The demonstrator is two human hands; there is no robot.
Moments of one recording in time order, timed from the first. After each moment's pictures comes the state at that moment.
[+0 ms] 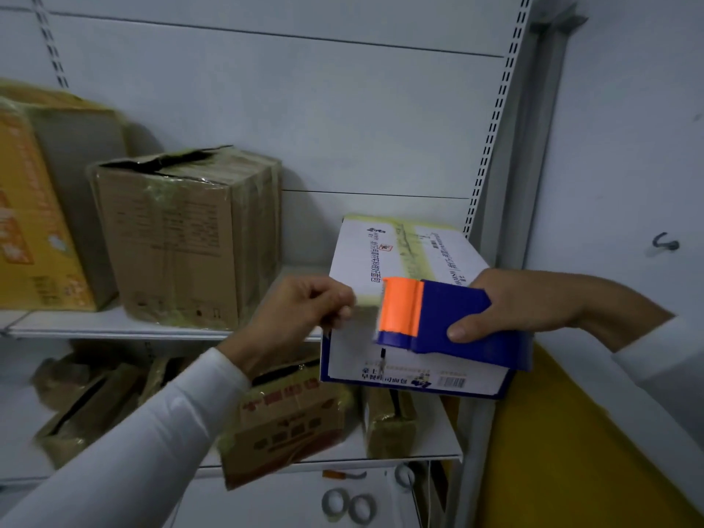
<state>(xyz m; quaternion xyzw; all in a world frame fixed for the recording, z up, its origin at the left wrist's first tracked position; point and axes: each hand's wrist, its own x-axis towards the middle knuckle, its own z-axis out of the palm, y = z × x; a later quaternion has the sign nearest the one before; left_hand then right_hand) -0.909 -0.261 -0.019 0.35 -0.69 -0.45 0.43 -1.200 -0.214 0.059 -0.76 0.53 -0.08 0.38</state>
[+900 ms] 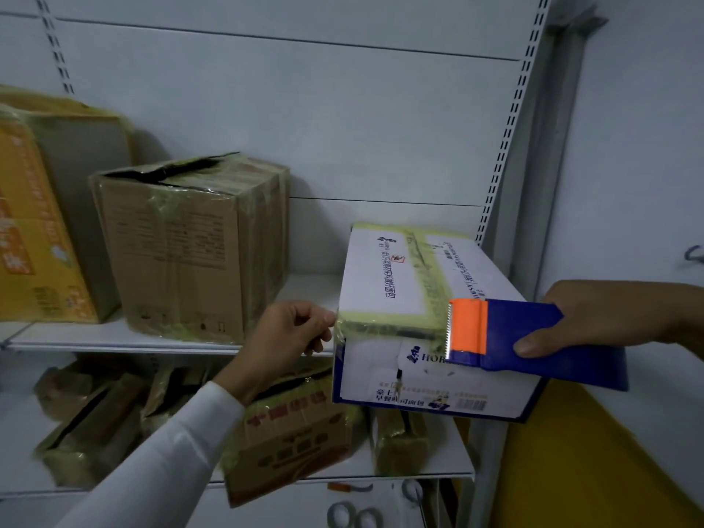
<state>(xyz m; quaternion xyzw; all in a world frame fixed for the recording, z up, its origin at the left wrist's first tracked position) -0.891 -0.290 -0.051 0.45 -0.68 -0.39 0.43 -1.244 -0.218 0.071 -0.69 0.63 -0.03 0.35</state>
